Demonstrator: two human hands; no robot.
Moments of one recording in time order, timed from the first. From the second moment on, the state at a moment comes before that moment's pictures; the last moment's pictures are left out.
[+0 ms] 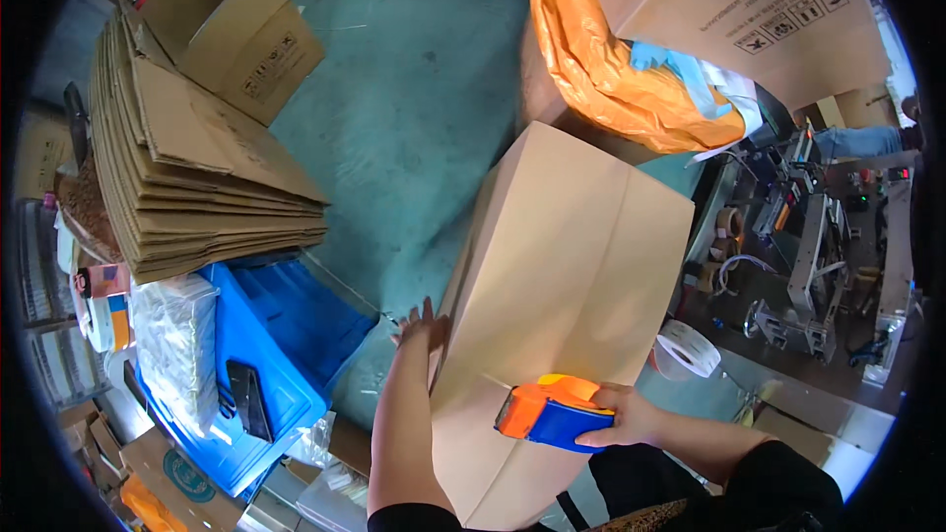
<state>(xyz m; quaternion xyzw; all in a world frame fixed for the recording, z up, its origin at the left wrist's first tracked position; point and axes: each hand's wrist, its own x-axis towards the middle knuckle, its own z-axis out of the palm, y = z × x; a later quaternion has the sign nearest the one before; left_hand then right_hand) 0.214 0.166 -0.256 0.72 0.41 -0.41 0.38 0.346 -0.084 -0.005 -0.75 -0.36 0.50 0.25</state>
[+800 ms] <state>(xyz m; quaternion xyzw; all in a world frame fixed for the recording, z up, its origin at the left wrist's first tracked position) 0.089 0.033 -0.016 0.84 0.31 -0.40 0.17 0.334 -0.050 0.038 -0.71 -0.42 0.56 0.11</state>
